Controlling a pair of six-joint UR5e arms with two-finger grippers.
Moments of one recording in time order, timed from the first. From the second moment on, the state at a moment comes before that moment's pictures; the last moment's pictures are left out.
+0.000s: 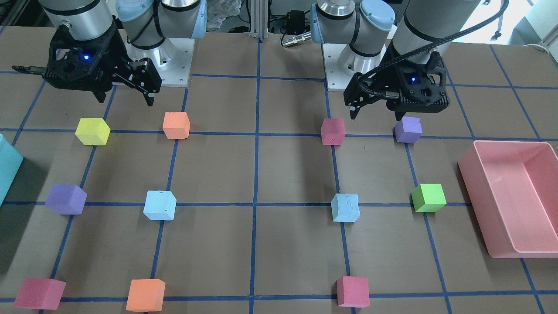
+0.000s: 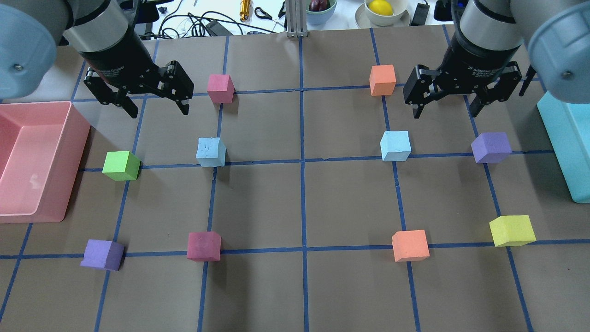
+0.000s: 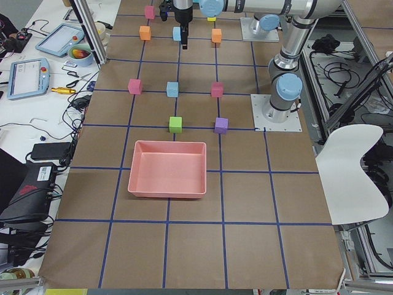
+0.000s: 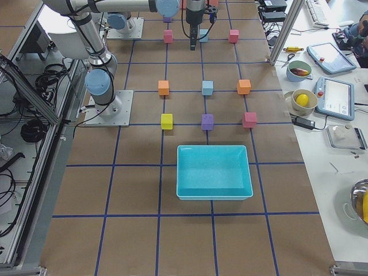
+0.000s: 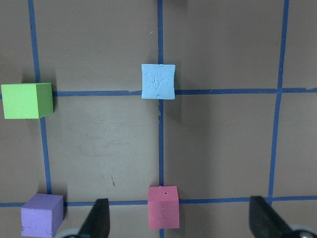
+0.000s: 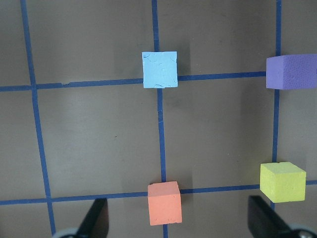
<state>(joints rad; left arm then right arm) -1.57 -1.60 -1.53 -1.61 1.55 0.00 1.57 -1.62 1.60 -1.55 -1.60 0.05</state>
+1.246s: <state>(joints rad) -1.57 -1.60 -1.53 -1.61 1.55 0.00 1.57 -1.56 1.62 -1.56 -1.60 0.05</state>
